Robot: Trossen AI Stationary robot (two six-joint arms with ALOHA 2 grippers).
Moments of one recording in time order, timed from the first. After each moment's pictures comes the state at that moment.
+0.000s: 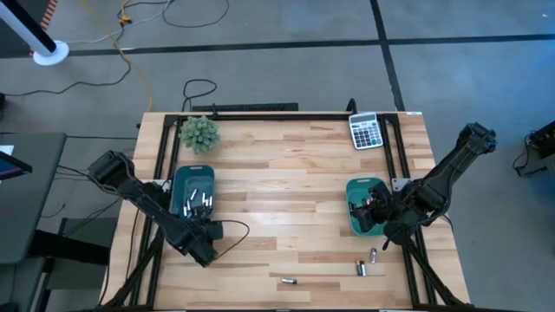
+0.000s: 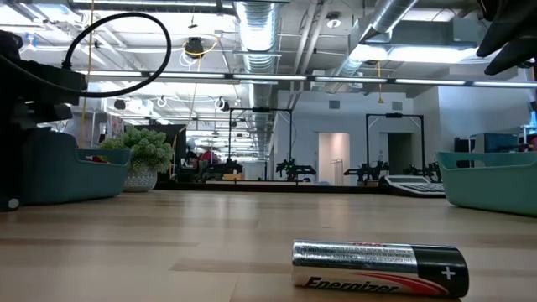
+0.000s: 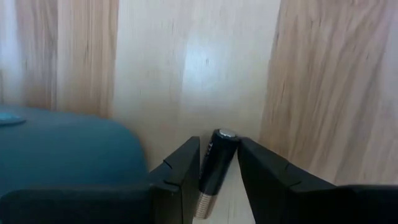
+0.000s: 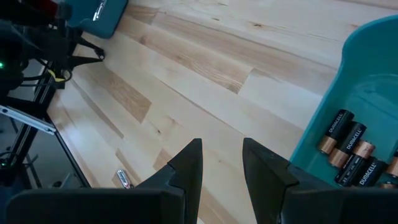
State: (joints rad) left arm -0.70 1.60 0.79 -0.74 -0.33 -0.81; right arm 0.78 1.00 0.81 -0.87 0.66 1.74
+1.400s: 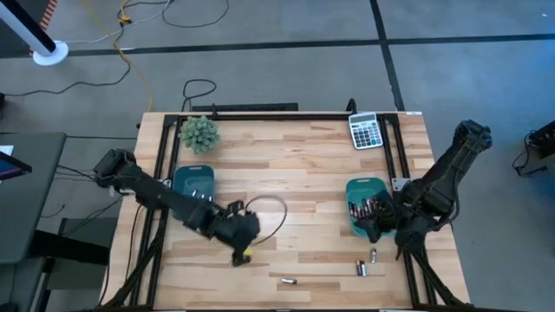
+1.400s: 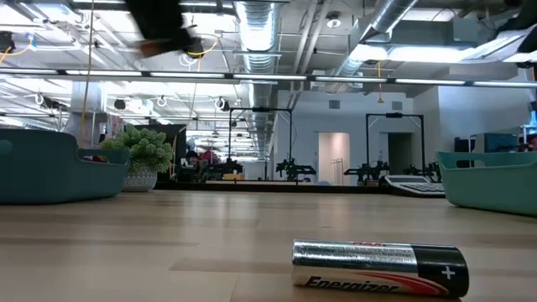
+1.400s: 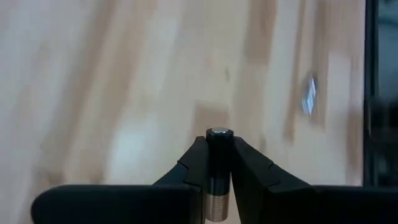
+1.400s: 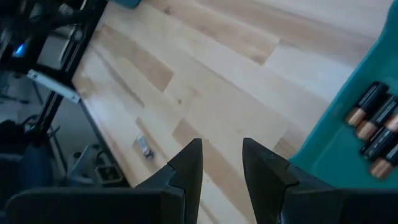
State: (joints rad) left arm -0.47 1.60 1.32 -0.70 -0.28 -0.58; right arm 0.90 1.00 0.83 -0.84 0.65 1.75
